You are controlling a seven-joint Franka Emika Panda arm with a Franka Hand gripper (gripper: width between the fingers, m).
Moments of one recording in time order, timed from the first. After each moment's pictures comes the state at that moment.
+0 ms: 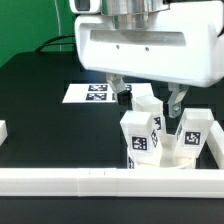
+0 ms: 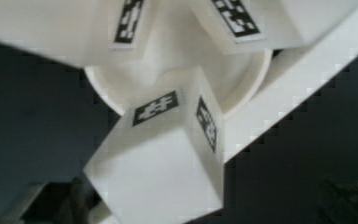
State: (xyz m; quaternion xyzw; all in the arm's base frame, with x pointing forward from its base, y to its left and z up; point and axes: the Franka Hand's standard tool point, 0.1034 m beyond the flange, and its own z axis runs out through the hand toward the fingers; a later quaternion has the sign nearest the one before) arm 0.660 0.010 0.107 -0.95 0.31 -0.02 0.05
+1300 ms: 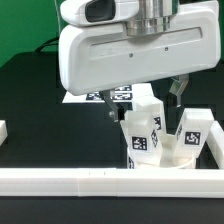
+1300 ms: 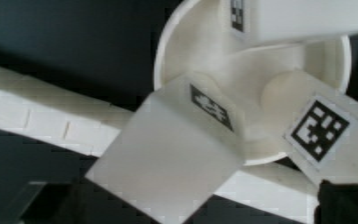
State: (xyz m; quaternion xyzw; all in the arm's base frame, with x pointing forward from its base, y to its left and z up) arm 0.657 0.007 0.101 -0.97 -0.24 -0.03 0.02
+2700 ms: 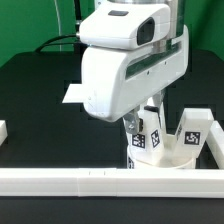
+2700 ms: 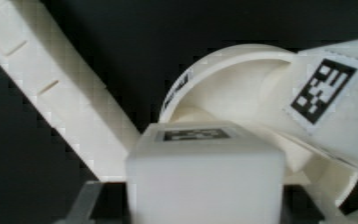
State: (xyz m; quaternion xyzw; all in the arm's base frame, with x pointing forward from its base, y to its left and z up) arm 0.650 0.009 0.080 -0.89 -0.45 0.00 0.00
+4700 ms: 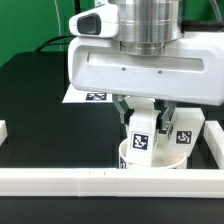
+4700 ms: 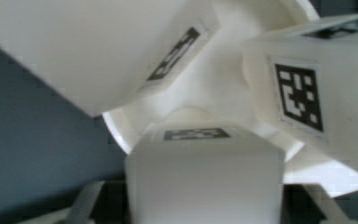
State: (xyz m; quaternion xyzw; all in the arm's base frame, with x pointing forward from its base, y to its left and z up) arm 0.649 0.012 0.078 -0.97 0.23 0.00 0.00
